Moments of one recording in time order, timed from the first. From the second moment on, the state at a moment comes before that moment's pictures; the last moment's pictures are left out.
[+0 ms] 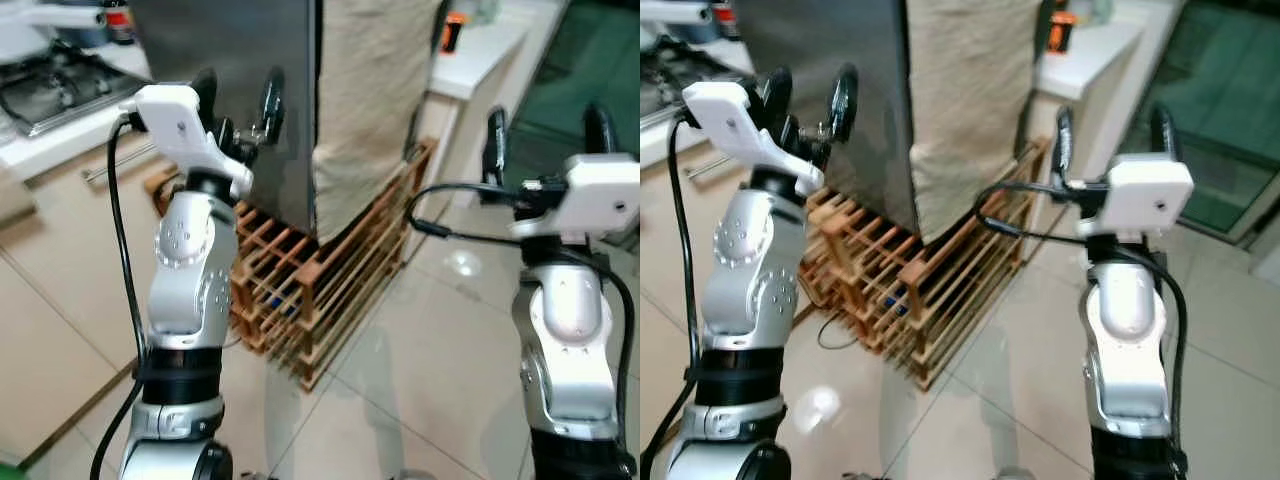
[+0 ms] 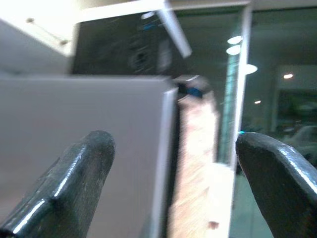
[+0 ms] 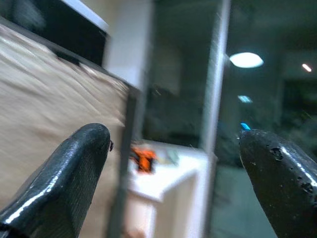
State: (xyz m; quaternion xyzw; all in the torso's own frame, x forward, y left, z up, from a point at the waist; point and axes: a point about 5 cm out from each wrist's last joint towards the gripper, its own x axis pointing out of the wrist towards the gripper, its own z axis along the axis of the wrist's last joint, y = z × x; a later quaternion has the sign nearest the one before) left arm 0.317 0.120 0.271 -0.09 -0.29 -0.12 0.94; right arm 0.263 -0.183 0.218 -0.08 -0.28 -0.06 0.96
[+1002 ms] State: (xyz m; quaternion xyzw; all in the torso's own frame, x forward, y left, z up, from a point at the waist) left arm 0.340 0.095 0.218 -0.13 -0.11 -0.16 0.97; right arm 0.272 -0.170 0.199 -0.08 -0.22 -0.04 0.97
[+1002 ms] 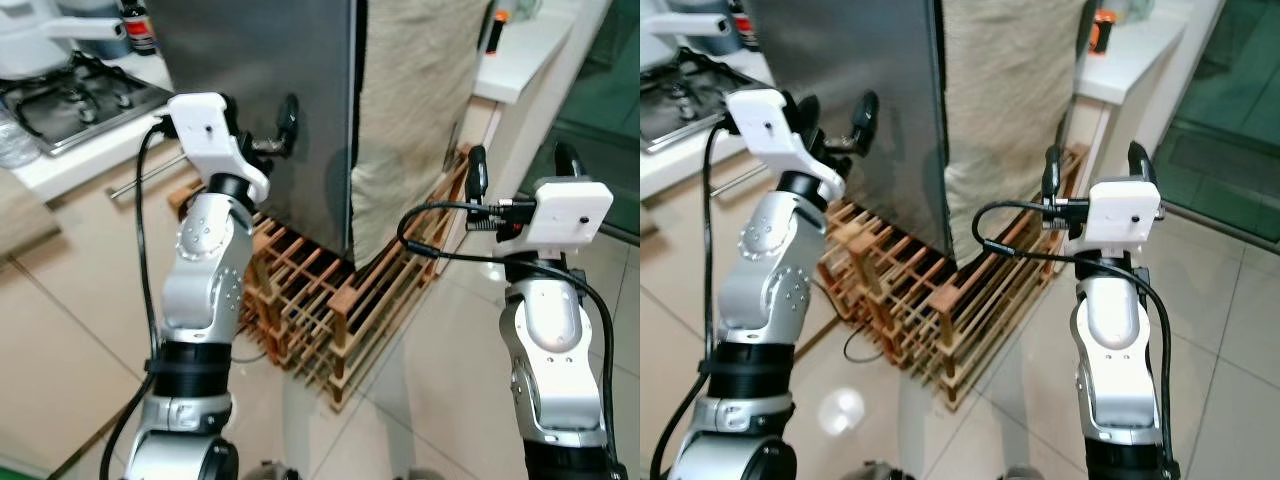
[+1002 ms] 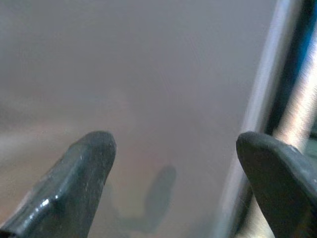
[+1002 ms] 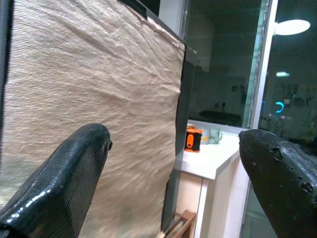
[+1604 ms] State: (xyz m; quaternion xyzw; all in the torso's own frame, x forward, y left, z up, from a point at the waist) left arm 0.379 0.044 0.202 -0.15 -0.01 -0.23 0.96; right arm 0.282 -0.178 0.185 -0.06 -0.20 -0.07 0.98
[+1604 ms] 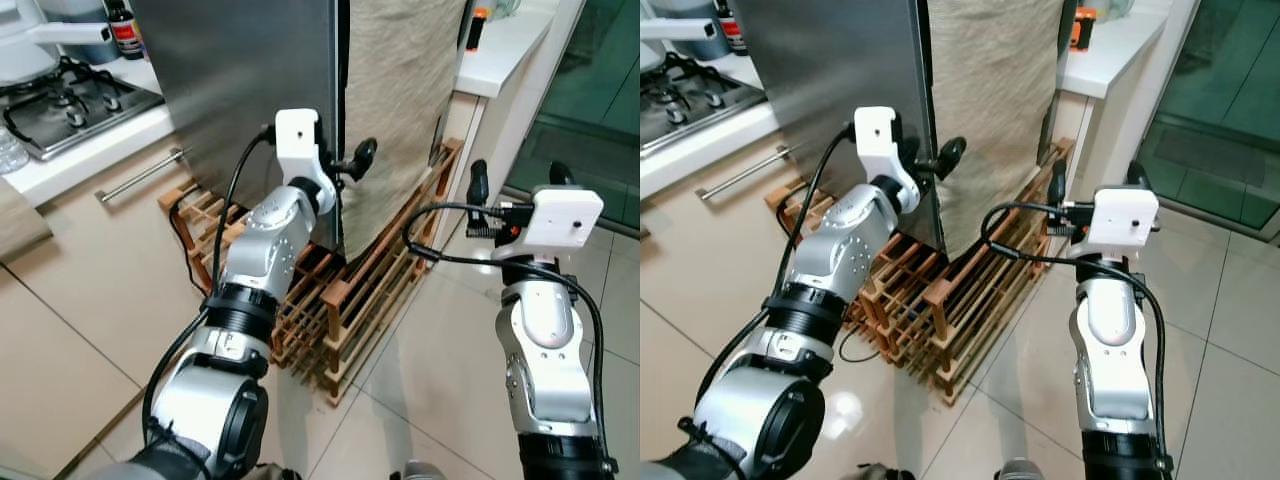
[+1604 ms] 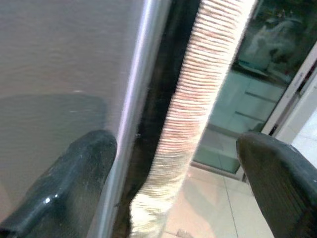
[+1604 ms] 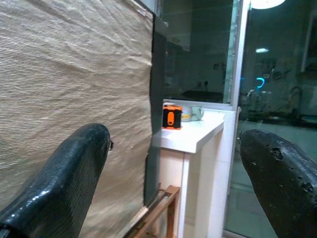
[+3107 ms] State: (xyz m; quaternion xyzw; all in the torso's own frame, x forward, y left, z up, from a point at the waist) left arm 0.365 0.113 0.257 -0.18 -0.15 -0.19 0.95; right arm 0.290 -0.170 0.173 -0.08 -0.18 -0.01 0.98
